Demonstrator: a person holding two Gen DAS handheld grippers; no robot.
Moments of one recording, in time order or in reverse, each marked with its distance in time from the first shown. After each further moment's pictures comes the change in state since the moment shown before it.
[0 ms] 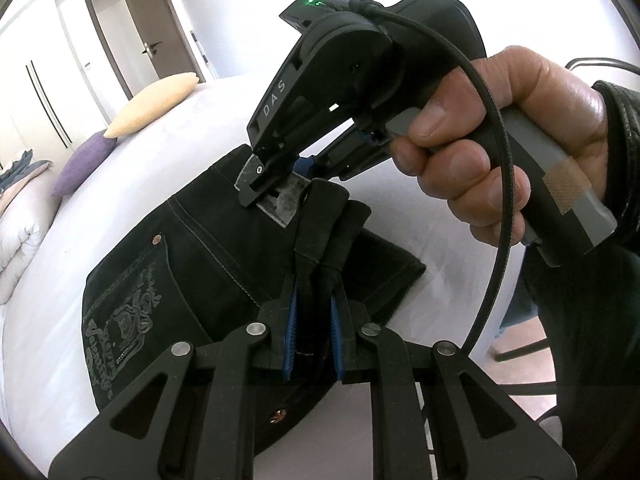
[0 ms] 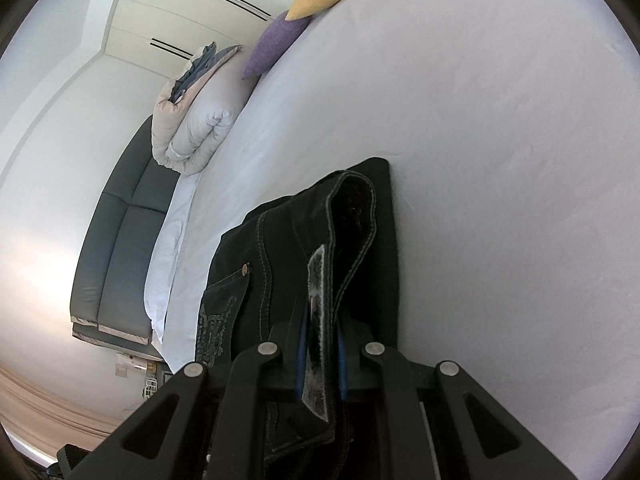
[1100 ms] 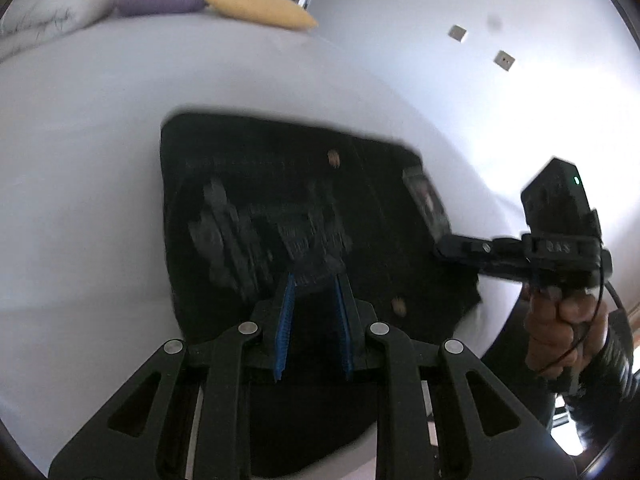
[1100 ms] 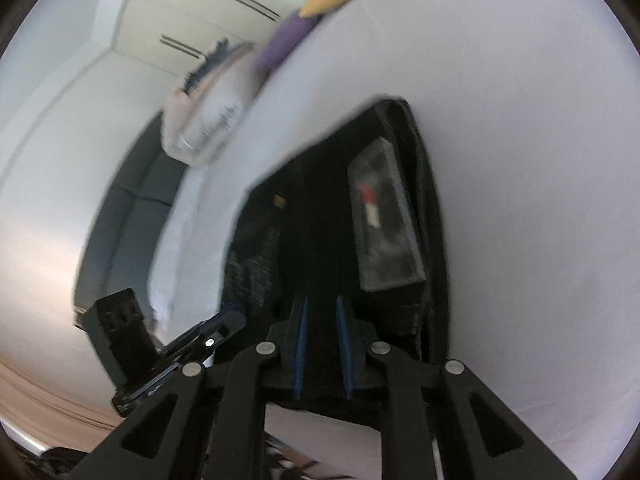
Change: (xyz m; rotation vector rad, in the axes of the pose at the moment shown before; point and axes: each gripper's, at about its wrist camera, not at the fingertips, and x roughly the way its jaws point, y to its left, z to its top) left arm -0.027 0.194 -0.102 -0.681 0.017 -0.245; right arm -0.006 0.028 -0.059 -0.036 -0.010 -0.013
